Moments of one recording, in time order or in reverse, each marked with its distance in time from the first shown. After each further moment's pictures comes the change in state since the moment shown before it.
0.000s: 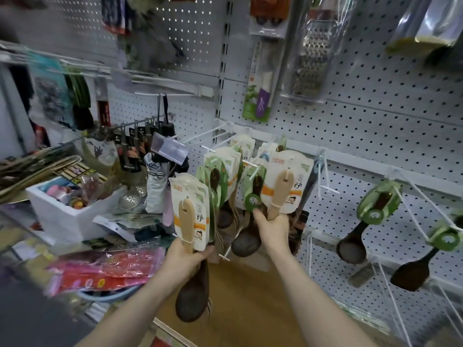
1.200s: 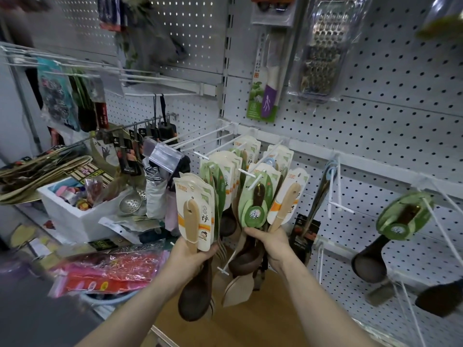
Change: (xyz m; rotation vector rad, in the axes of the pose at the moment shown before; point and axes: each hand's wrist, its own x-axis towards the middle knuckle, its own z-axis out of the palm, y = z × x) left_hand 0.038 -0.001 0.017 -0.033 0.002 0.029; right_hand 0.048 0.050 0.002 0.268 -0.330 0.346
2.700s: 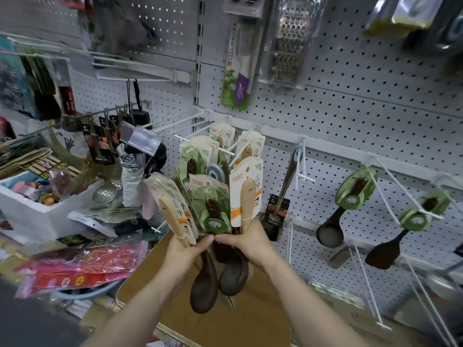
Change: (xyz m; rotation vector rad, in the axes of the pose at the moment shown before) left_hand -0.031 -0.015 0.030 -0.355 -0.033 -0.060; right_hand -0.099 -0.024 0.010 -0.361 -0.151 -0.263
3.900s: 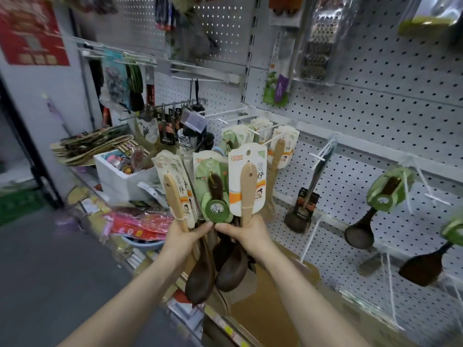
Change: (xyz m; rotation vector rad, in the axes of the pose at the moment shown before) left_hand -0.119 0.030 -0.004 0.032 0.281 0.133; right_hand -0.079 -0.017 0.029 0.111 -0.199 -0.018
